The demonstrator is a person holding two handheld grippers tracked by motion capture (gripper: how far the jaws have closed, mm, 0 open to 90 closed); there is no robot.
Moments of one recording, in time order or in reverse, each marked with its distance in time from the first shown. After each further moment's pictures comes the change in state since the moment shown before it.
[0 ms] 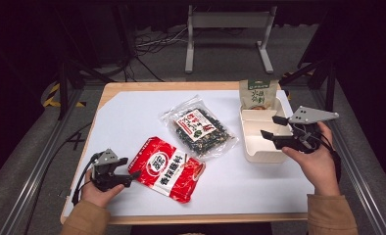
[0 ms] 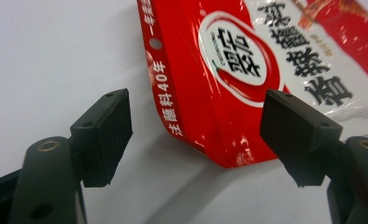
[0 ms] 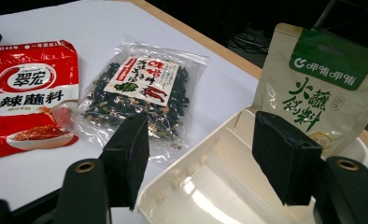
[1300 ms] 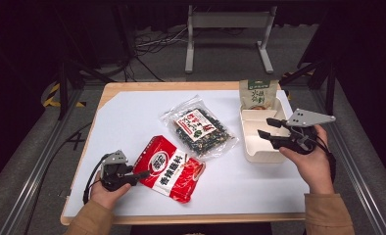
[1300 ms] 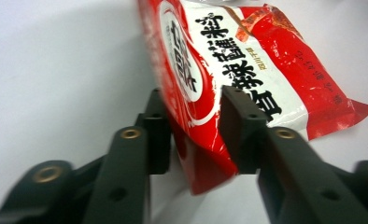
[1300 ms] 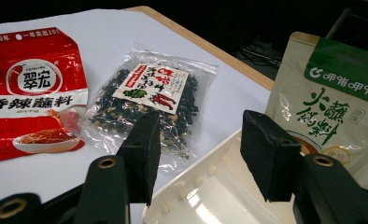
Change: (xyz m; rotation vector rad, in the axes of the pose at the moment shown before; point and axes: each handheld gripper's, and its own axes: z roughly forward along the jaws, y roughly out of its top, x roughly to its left) left arm -0.017 0.008 0.011 -0.025 -0.174 -0.030; right arm 0.002 -0.007 0.009 -0.051 0.037 -0.020
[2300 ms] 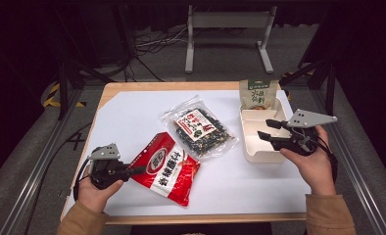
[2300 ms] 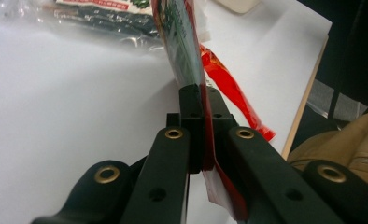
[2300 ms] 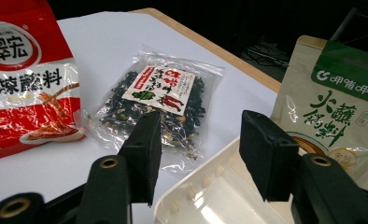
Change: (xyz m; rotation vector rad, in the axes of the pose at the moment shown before) left arm -0.031 0.042 -0.053 -0.034 -0.103 0.091; right arm 0.004 0.004 -0.006 0.000 0.018 0.006
